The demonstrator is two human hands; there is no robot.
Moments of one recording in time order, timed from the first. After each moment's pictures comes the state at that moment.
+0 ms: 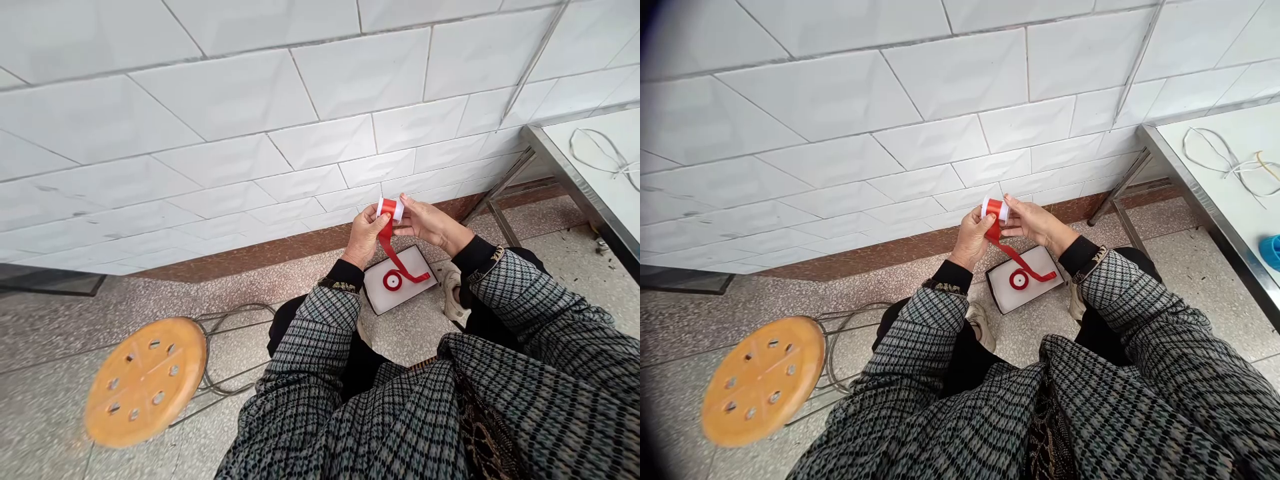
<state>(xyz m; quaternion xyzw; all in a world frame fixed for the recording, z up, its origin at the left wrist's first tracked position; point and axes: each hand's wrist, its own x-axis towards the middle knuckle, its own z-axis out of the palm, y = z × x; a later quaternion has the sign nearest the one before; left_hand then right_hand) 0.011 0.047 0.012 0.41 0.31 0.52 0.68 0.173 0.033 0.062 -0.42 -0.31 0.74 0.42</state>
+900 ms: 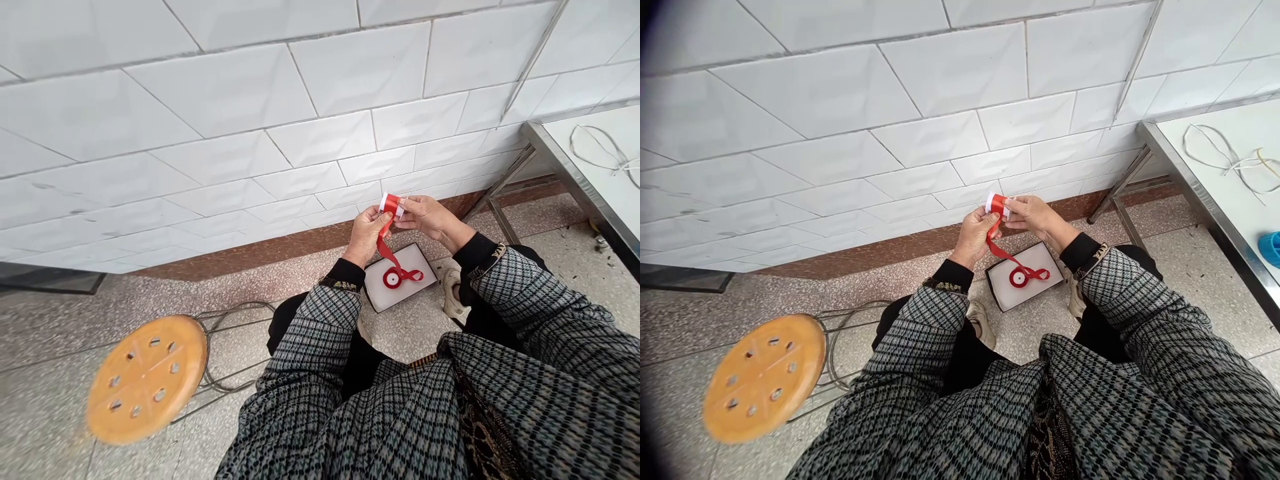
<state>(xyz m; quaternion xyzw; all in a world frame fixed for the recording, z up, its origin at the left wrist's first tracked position) 0.013 0.042 0.015 0.39 0.35 0.47 0.71 0.177 0.035 0.063 -0.48 -0.32 0.70 0.43</state>
